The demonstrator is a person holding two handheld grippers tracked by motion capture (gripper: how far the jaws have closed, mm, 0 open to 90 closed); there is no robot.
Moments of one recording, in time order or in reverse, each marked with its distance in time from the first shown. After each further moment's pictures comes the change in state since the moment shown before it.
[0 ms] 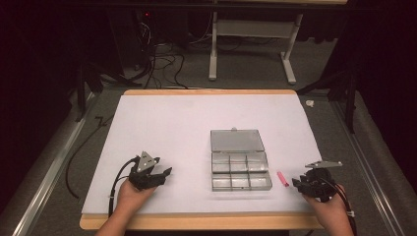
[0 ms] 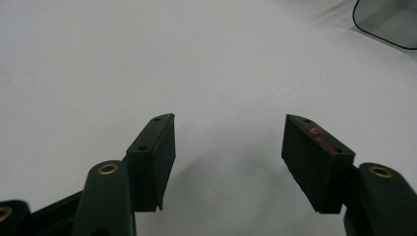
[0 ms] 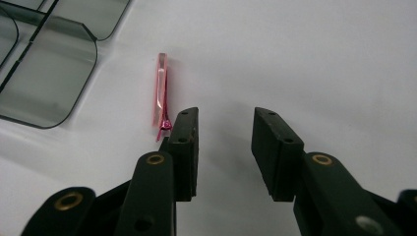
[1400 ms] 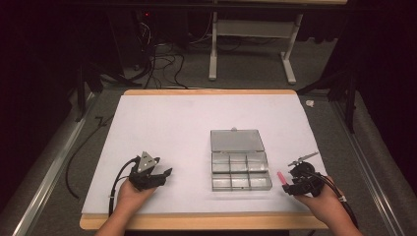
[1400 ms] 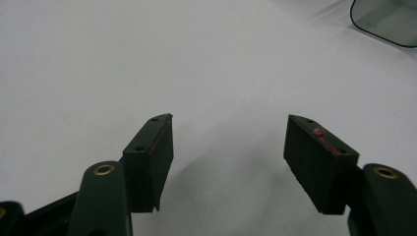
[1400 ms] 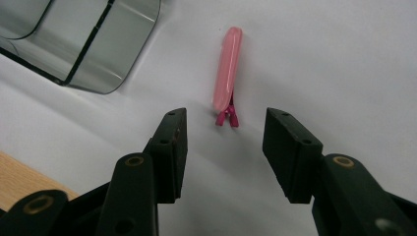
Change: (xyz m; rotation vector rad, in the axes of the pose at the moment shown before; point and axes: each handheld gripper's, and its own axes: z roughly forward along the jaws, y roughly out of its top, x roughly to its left) left arm 0.000 0.000 0.000 0.008 -0.004 0.010; right arm 0.029 0.029 0.004 0.244 0.051 -0.158
